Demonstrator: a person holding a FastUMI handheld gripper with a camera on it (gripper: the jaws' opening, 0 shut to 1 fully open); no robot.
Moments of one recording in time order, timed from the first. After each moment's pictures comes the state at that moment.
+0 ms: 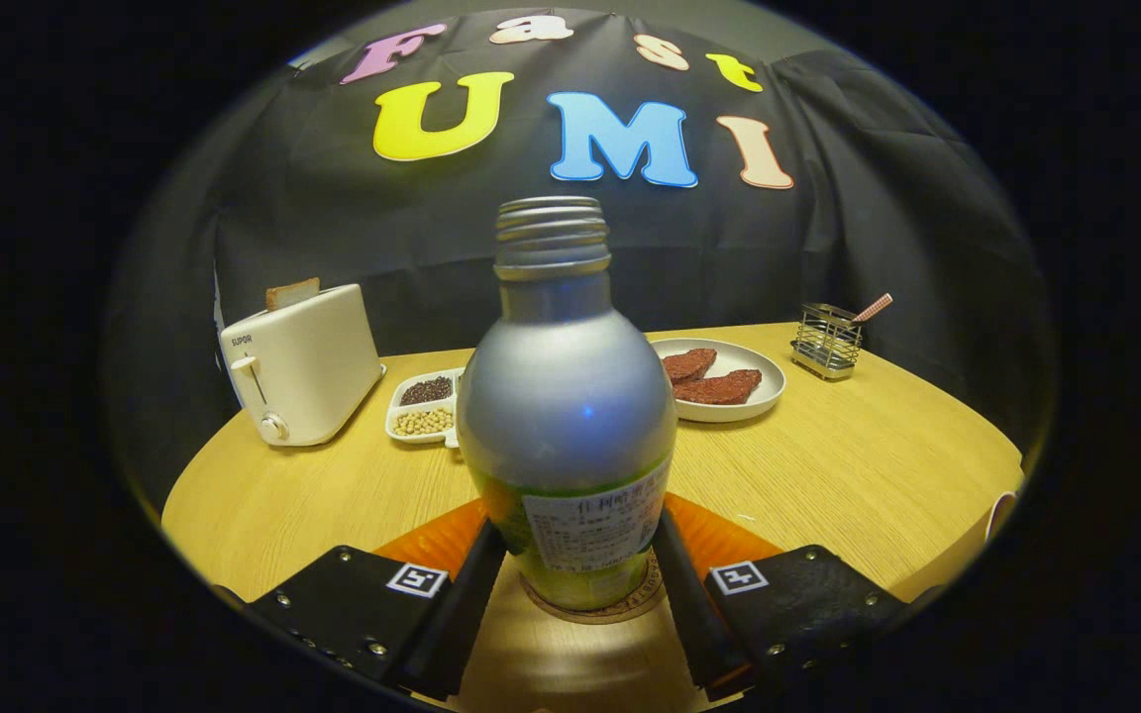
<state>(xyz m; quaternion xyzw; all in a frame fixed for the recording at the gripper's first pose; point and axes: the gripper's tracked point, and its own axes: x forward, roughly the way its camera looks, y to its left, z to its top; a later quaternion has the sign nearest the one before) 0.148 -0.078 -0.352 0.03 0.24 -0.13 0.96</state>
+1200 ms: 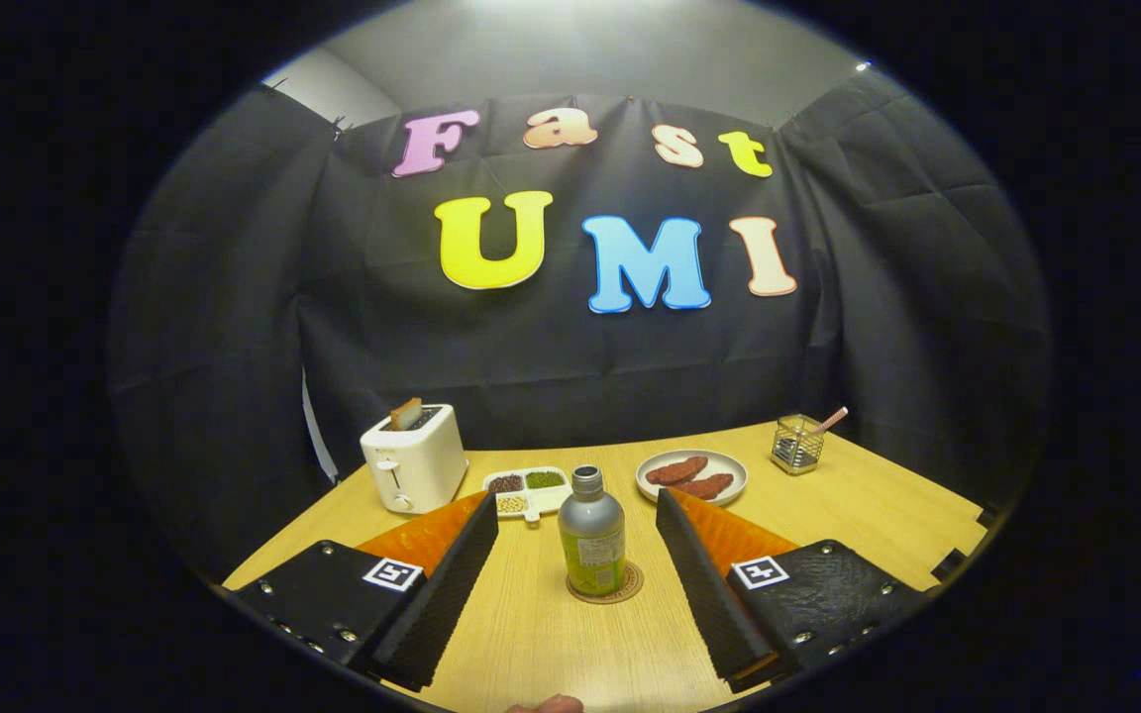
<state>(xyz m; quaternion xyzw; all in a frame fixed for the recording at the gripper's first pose) 0.024 -0.051 -0.146 0.03 0.10 -0.06 0.99</state>
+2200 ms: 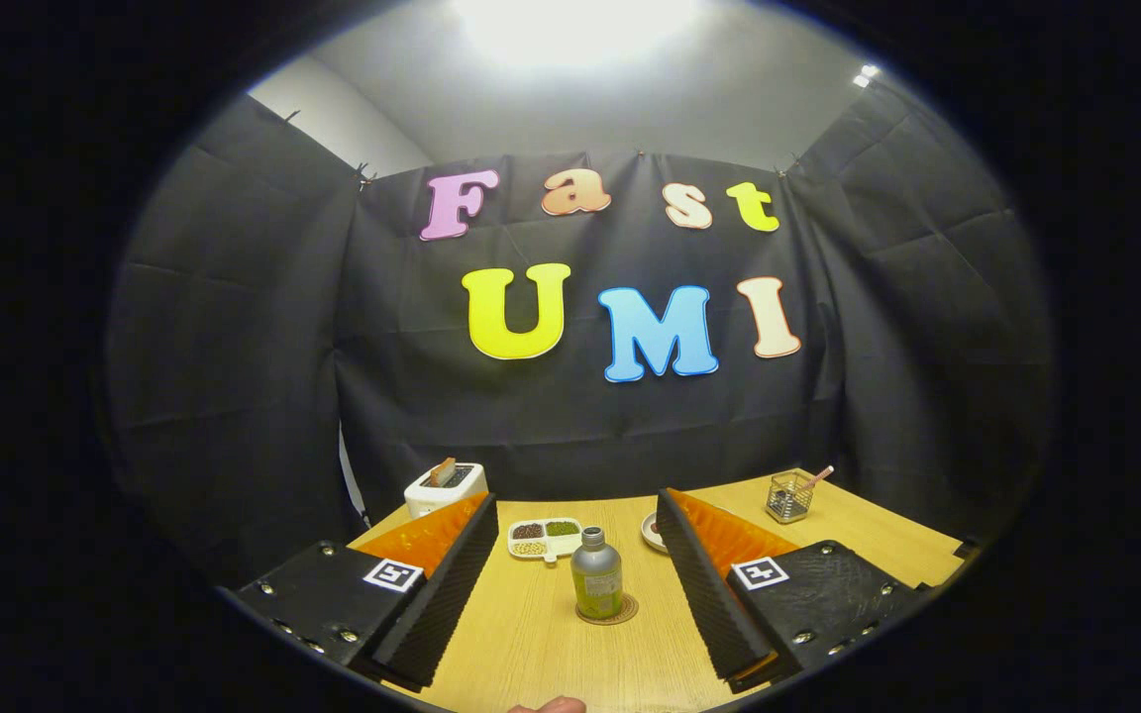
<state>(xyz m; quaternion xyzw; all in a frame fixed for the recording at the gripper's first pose) -0.027 -0.057 -0.055 0.03 0.04 -0.02 1.00</state>
